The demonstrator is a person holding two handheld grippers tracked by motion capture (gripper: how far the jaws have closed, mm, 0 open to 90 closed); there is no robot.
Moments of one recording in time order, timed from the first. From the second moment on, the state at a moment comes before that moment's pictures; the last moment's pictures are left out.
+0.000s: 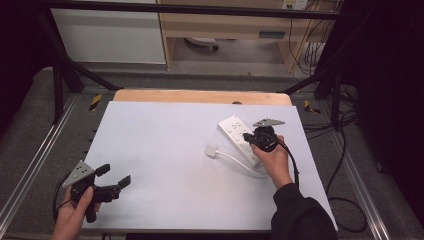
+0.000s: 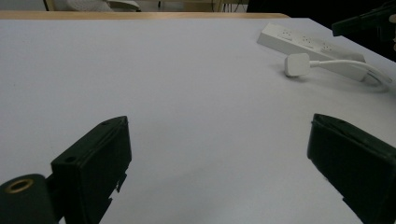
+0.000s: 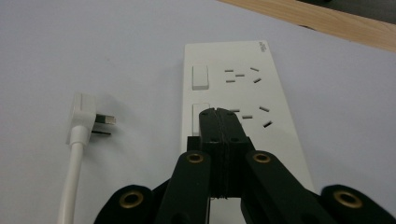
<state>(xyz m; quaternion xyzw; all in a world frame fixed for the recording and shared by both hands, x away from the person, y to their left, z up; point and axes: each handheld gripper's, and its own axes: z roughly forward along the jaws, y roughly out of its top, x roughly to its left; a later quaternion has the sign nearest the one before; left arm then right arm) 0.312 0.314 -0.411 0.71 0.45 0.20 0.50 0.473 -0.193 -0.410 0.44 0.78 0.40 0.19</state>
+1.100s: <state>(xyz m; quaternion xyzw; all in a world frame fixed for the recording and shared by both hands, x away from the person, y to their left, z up) 0.311 0.314 -0.411 0.71 0.45 0.20 0.50 0.467 -0.187 -0.428 0.44 0.78 0.40 0.20</state>
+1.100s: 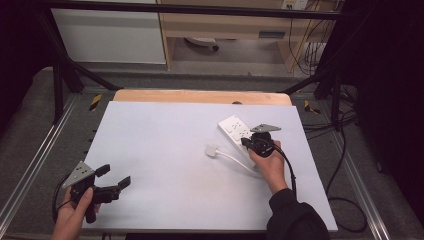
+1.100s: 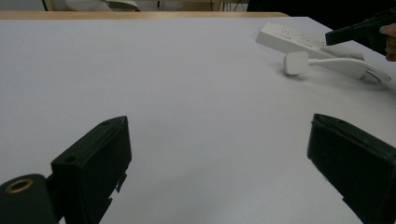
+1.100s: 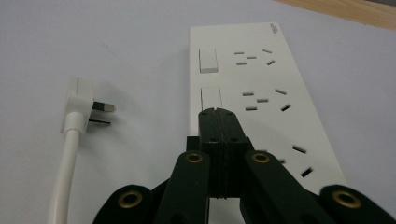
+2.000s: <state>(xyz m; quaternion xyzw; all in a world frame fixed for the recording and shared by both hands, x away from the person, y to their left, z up) 0.311 0.314 -0.411 0.71 0.45 0.20 0.50 0.472 -0.183 -0.433 0.45 0.78 0.39 0.20</state>
